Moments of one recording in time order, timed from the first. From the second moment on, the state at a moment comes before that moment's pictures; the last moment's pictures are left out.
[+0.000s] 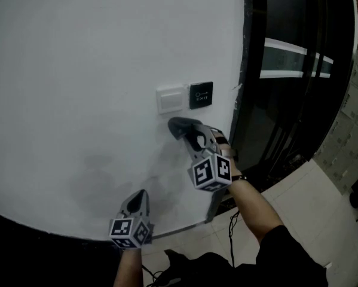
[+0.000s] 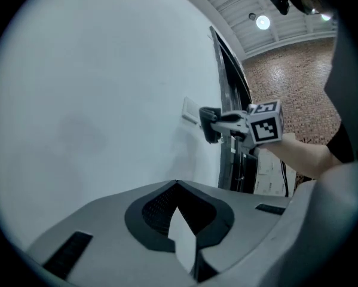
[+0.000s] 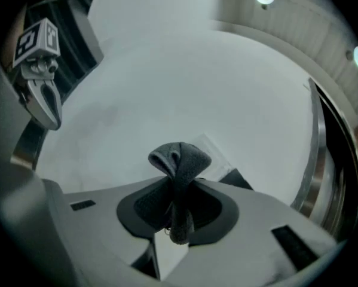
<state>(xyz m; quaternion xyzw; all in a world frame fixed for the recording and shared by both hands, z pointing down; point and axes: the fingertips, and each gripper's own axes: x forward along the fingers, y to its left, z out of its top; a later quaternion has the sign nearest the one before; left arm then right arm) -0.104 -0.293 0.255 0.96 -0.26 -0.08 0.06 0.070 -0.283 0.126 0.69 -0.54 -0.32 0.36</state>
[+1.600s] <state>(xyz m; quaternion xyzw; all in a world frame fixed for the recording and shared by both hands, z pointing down) -0.103 -0.310 0.267 0.96 -0.25 -0.11 0.04 0.214 -0.158 0.164 0.80 -0.54 -0.19 0.18</state>
